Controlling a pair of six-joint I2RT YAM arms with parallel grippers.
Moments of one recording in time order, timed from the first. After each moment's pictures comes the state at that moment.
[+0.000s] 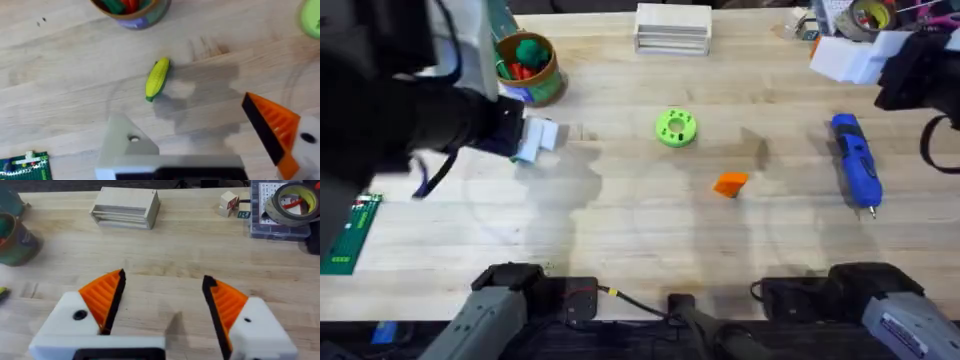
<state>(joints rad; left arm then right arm) 0.02 0.95 1.01 -1.02 0.01 0.26 0.00 0.79 0.89 -0.59 -0.15 0.08</state>
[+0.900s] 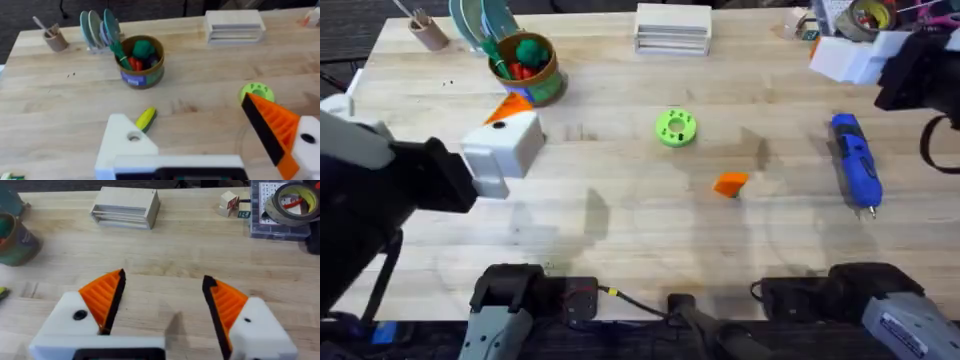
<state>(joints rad) 0.01 0.44 1.01 -0.99 0.07 0.05 0.00 0.79 0.89 -0.59 -0.15 0.08</state>
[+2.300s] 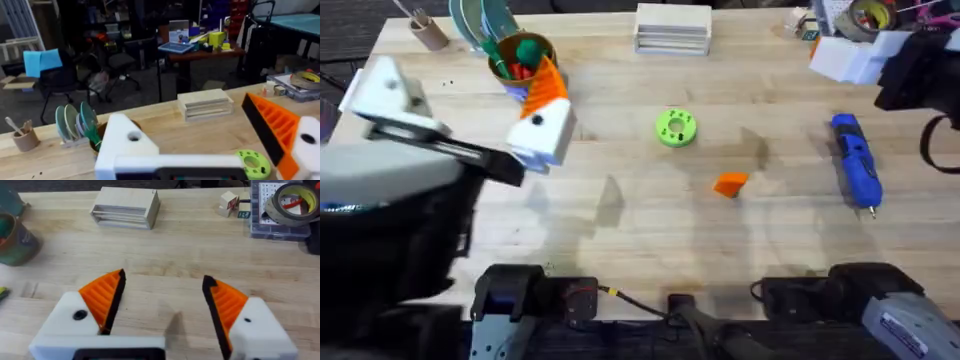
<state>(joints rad) -0.02 0.16 0.49 -0.23 0.23 0.04 0.00 0.79 0.89 -0.59 -0.15 0.08</state>
